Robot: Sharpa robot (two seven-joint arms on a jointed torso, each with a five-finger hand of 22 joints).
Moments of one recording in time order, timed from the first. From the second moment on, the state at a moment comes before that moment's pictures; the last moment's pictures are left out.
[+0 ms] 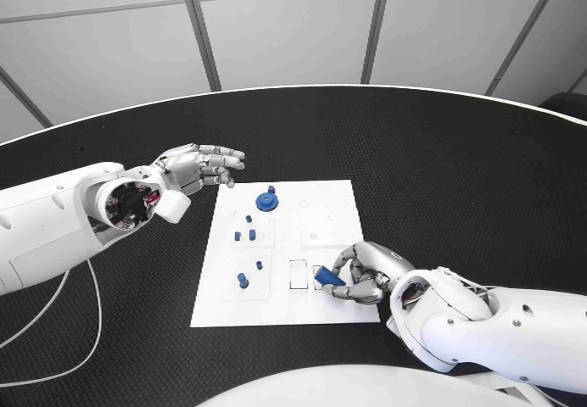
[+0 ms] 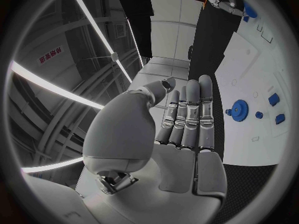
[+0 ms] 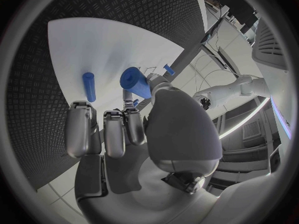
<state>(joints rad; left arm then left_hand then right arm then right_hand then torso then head) 1.29 -0.80 -0.11 1.29 0.05 0.13 0.05 1.34 -0.16 0.59 -0.07 0.11 0.77 0.20 0.55 0.15 0.86 0.14 0.65 0.18 0.98 0.06 1.08 0.43 0.17 0.93 0.14 0.94 0.51 0.95 -0.98 -0.15 1.97 -1.43 -0.63 -0.58 1.34 -0.14 0.16 0.29 0.41 0.95 0.10 0.40 0.46 1.47 0.01 1.46 1.31 1.47 -0.06 1.55 1.31 0.06 1.47 0.04 1.39 1.31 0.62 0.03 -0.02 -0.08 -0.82</state>
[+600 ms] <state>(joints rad) 1.29 -0.79 -0.11 1.29 0.05 0.13 0.05 1.34 -0.16 0.59 -0.07 0.11 0.77 0.20 0.55 0.15 0.86 0.14 0.65 0.18 0.98 0.06 1.08 0.43 0.17 0.93 0.14 0.94 0.51 0.95 -0.90 -0.13 1.91 -1.36 -0.63 -0.57 1.26 -0.15 0.21 0.29 0.42 0.96 0.10 0.42 0.47 1.47 0.00 1.46 1.31 1.47 -0.07 1.55 1.31 0.06 1.47 0.04 1.40 1.31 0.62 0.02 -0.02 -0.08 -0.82</state>
